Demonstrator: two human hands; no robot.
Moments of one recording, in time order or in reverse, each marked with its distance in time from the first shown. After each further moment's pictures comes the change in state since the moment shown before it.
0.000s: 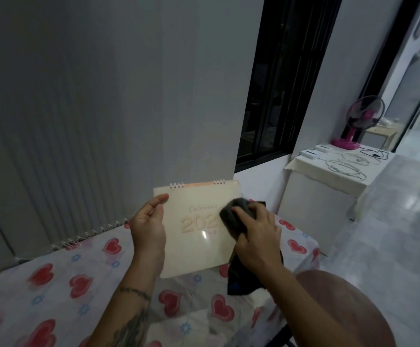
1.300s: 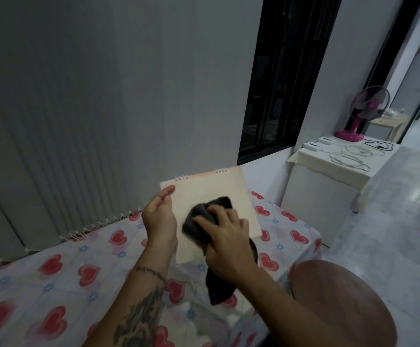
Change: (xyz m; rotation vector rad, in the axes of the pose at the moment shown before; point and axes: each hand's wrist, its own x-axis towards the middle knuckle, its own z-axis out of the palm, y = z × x) left_hand -0.001 -0.006 0.017 -0.002 0.114 -0.037; right_hand -0.028 -0.053 0.015 -0.067 -0.116 -0.314
